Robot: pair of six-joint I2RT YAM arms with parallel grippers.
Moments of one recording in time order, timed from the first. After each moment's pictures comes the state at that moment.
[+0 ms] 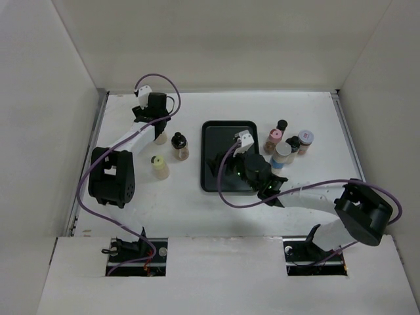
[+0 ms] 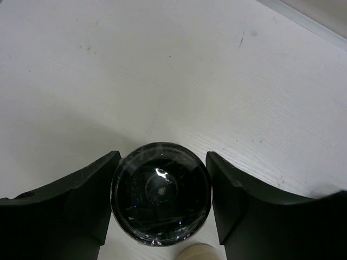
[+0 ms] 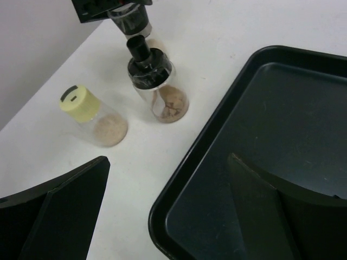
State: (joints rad) left arm -0.20 1.81 1.31 -0.15 -0.53 -0.50; right arm 0.91 1.44 0.68 0.63 0.26 0.35
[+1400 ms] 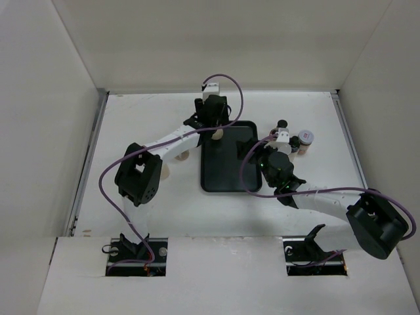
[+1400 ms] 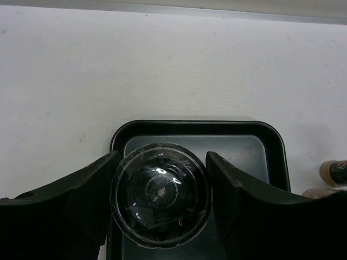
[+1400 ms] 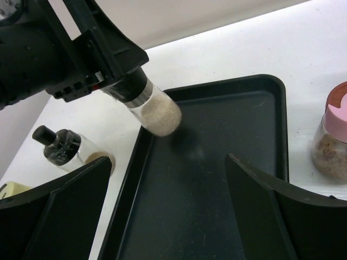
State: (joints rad) left arm -0.63 1.94 1.52 -0.05 -0.47 -0.41; right arm 0.71 1.31 0.52 0.74 0.44 0.48
